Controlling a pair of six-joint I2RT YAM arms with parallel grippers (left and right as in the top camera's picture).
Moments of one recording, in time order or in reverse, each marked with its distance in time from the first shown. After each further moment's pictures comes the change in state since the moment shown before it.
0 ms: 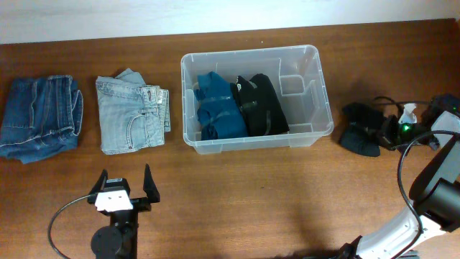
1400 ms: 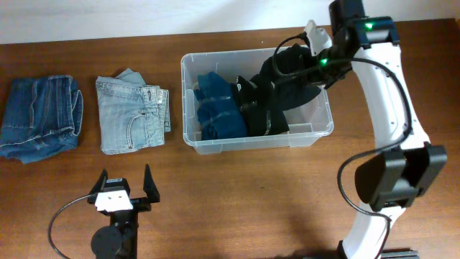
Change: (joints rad) left arm 0.000 0.000 0.000 0.000 0.000 0.000; right arm 0.700 0.042 0.779 -0.513 0.180 -0.111
